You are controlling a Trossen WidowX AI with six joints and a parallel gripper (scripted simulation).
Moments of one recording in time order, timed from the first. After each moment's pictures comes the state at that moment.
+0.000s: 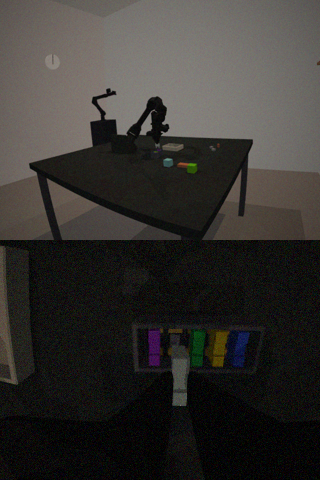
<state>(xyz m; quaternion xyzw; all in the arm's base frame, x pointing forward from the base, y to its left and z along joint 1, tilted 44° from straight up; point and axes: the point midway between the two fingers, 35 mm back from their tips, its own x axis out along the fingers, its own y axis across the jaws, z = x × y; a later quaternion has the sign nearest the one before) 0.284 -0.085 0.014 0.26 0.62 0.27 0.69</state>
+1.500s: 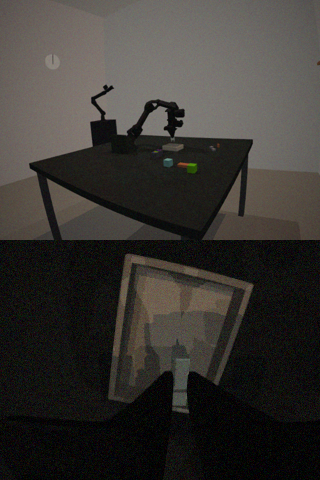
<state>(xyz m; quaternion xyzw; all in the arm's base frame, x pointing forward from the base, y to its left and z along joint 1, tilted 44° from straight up) 0.307 0.057 0.158 0.26 0.62 0.27 0.69</state>
